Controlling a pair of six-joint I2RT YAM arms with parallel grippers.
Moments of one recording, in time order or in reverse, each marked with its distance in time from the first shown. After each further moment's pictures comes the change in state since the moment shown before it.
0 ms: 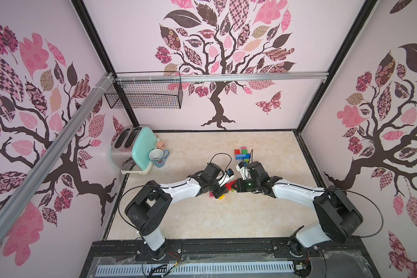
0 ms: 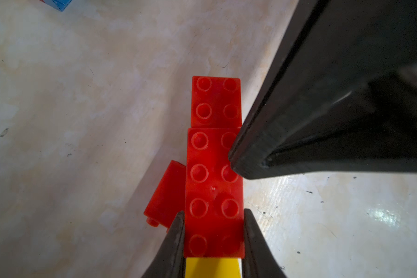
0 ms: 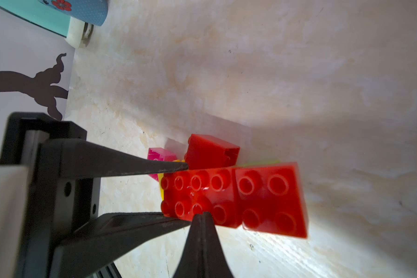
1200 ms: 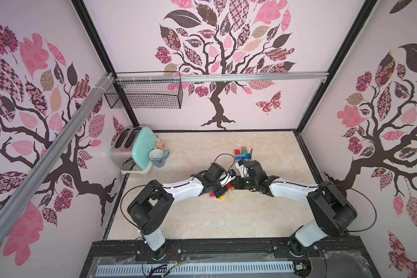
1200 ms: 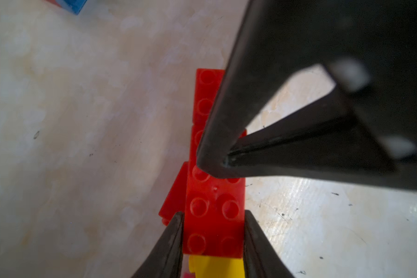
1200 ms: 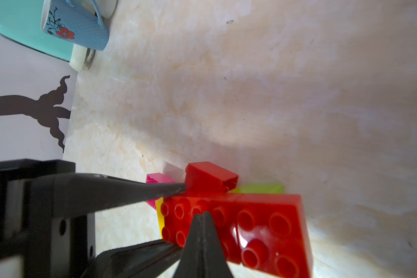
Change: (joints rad) left arm -0.032 0.015 0.042 -0.056 -0.137 0.045; right arm -0.002 0.042 -0.008 0.097 0.039 0.052
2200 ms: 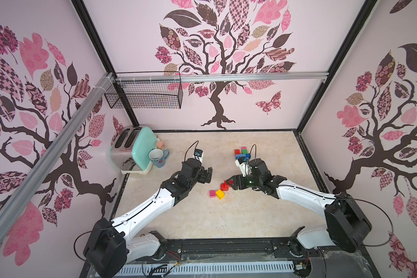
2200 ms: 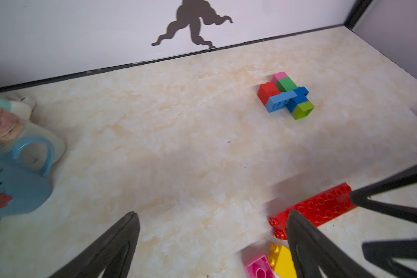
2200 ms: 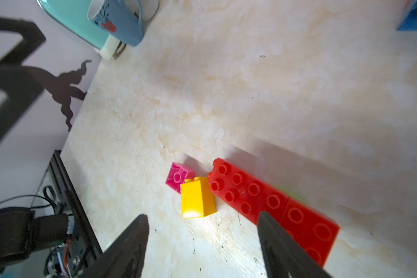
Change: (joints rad) left arm 0.121 -0.527 -0.155 0.005 -0.425 -0.507; right arm 0.080 -0.154 0.026 -0.104 0.018 -0.196
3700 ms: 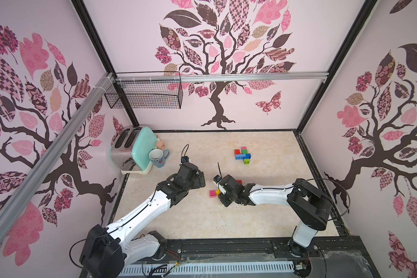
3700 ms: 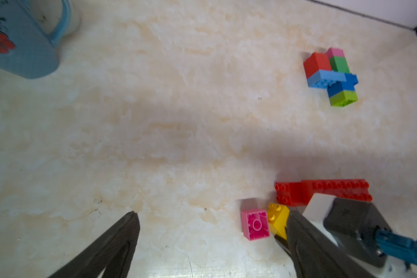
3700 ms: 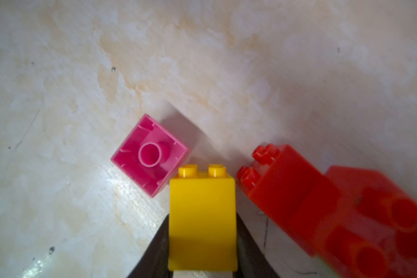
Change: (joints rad) left arm 0.037 -0.009 -0.014 -0.277 0.081 -0.340; right arm 0.281 0.338 0.109 -0.019 0.397 -0.235
